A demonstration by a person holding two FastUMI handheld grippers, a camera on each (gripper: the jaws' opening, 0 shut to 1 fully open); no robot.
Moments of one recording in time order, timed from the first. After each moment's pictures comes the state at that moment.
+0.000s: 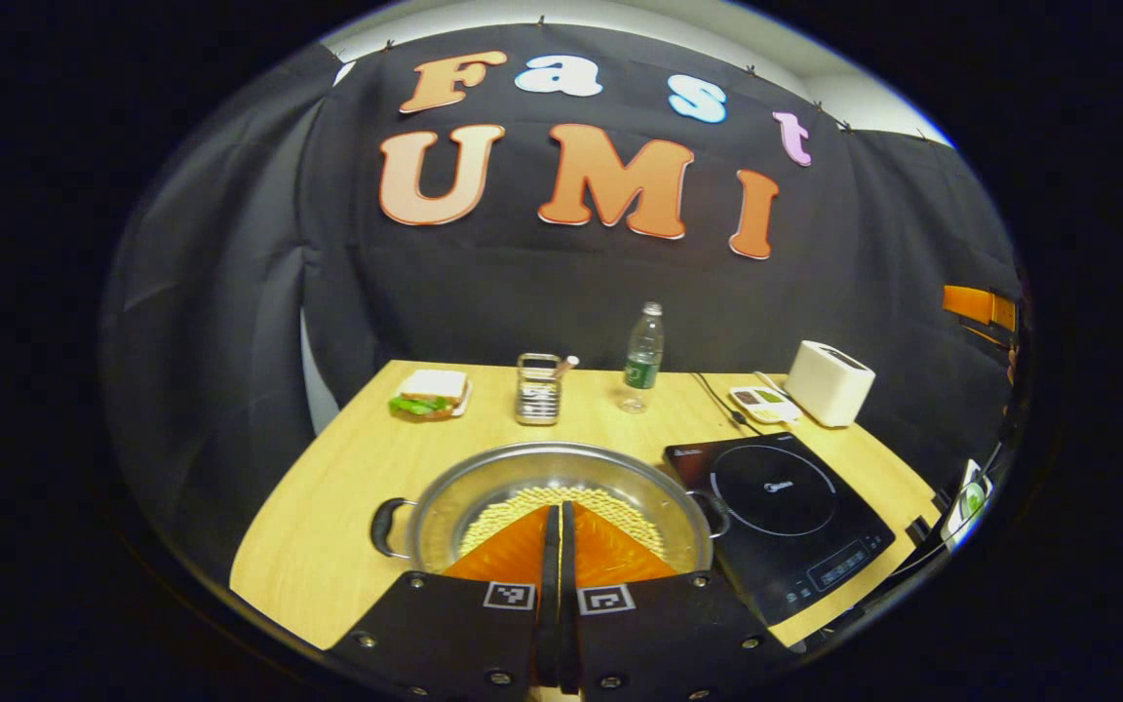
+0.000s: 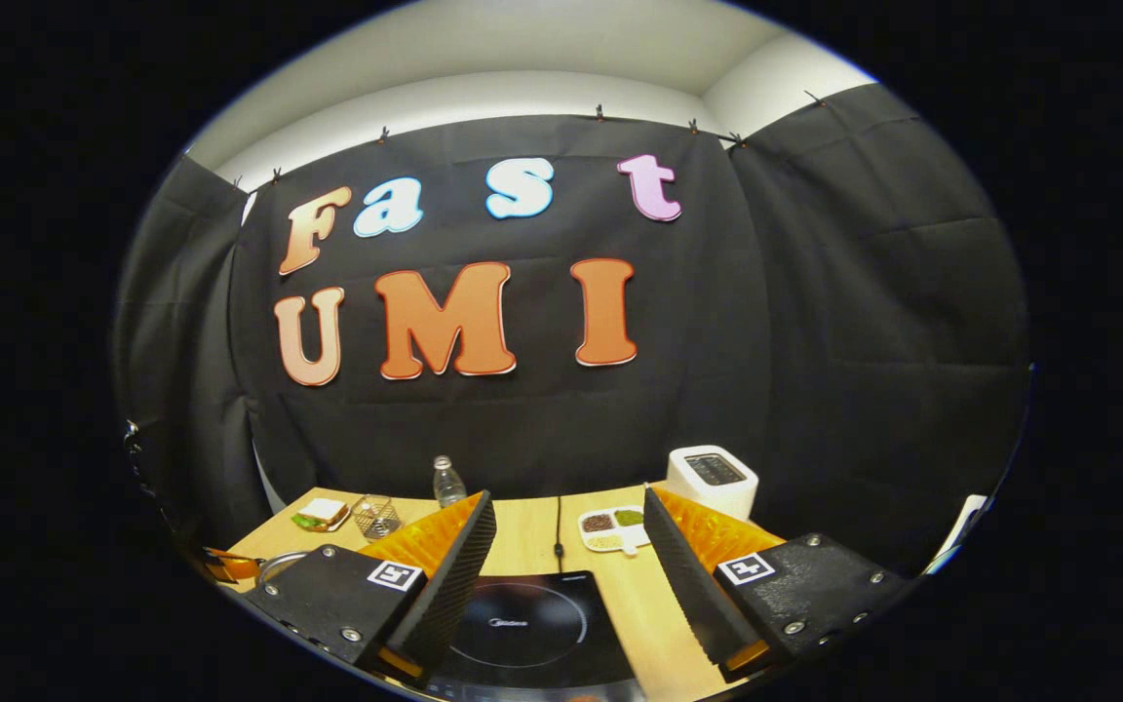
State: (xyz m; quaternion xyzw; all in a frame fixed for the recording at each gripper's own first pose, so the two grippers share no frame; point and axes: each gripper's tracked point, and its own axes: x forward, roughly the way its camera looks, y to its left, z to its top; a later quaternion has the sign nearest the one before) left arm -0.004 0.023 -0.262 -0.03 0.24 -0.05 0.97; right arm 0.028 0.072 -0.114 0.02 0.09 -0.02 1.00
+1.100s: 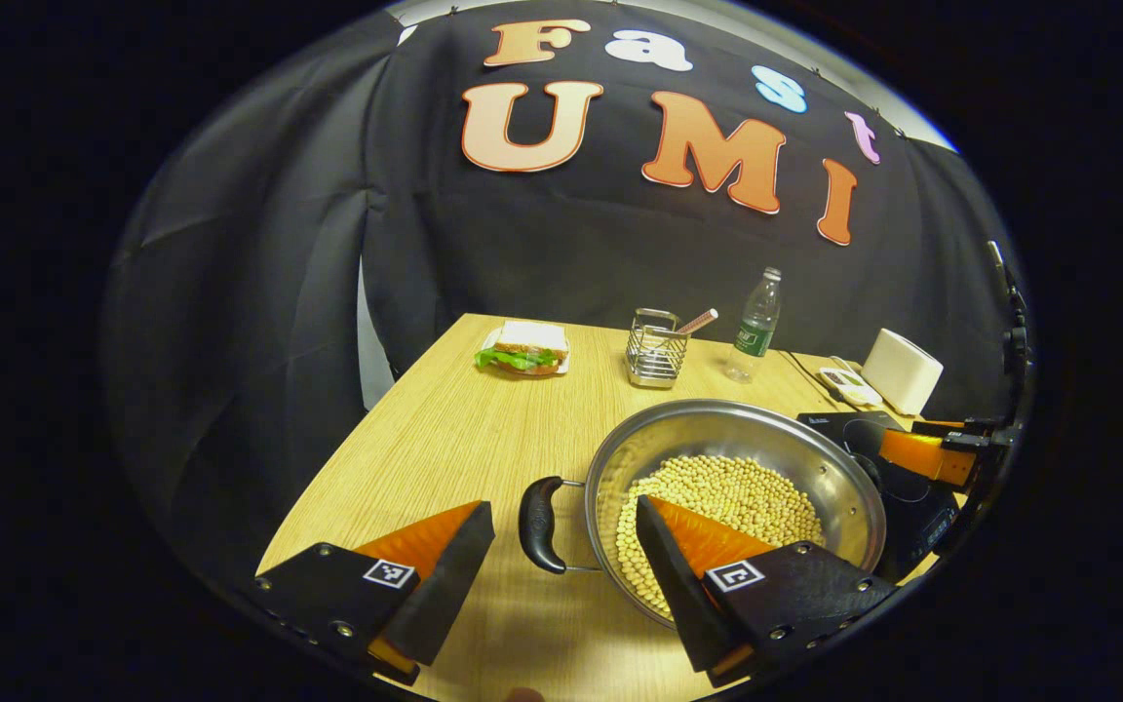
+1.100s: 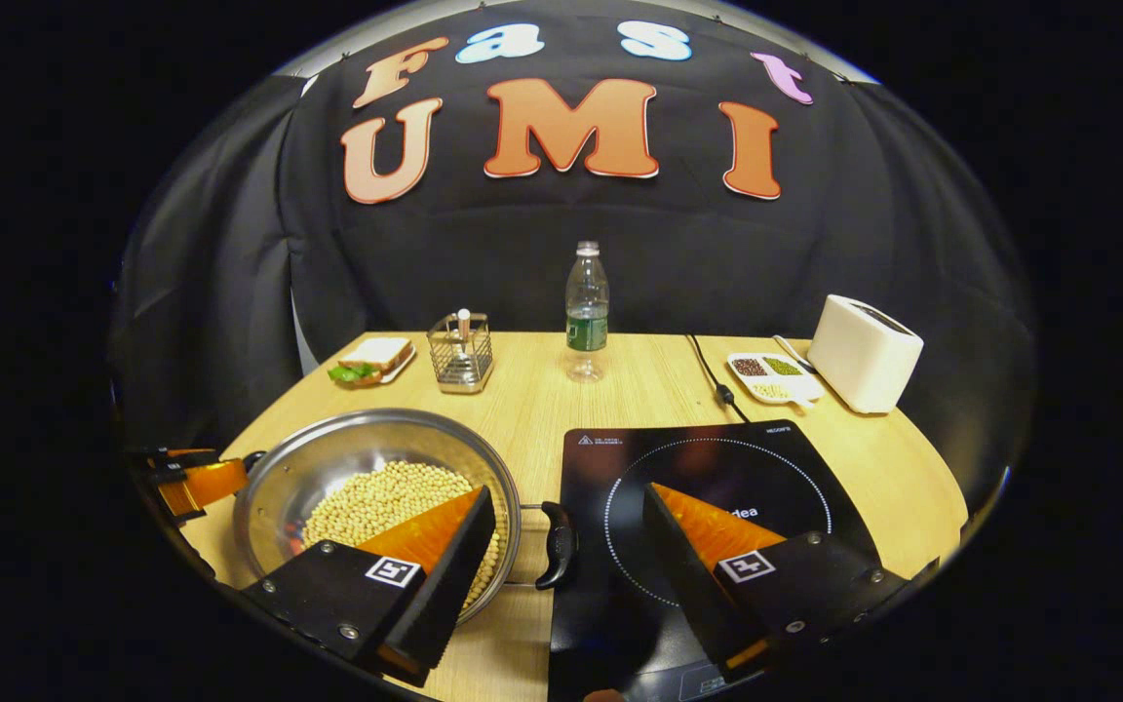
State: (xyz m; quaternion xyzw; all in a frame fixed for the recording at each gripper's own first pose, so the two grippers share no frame) left arm 0.031 0.137 -0.365 -0.05 0.29 -0.01 0.96; right arm 0.048 0.272 -0.353 -0.04 0.30 0.05 0.95
